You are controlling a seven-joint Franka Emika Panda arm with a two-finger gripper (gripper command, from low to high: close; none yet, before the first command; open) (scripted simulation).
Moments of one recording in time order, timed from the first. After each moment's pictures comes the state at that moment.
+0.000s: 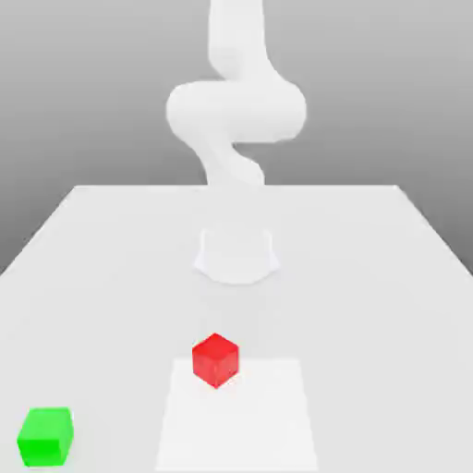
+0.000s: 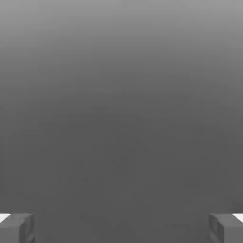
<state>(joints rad) -0.03 -0.74 0.02 -2.37 0.00 2.35 0.86</state>
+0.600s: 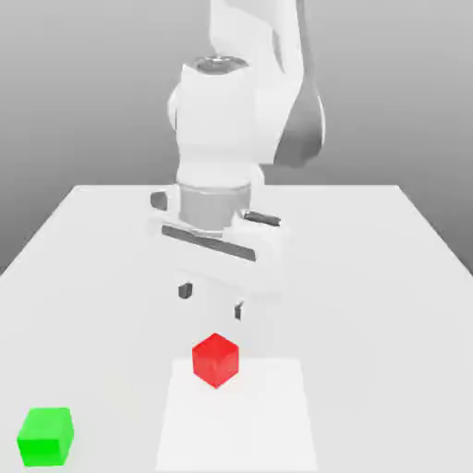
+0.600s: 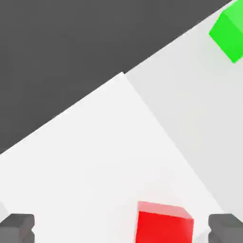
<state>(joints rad) -0.22 -0.09 0.14 -2.91 0.02 2.85 1.40</state>
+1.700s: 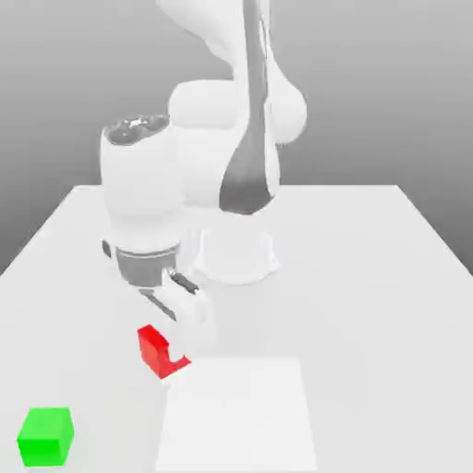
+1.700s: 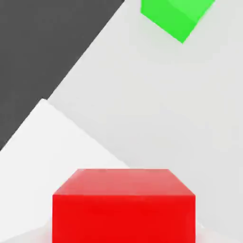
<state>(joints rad) -0.30 0.07 -0.01 -2.60 0.09 2.67 1.36</state>
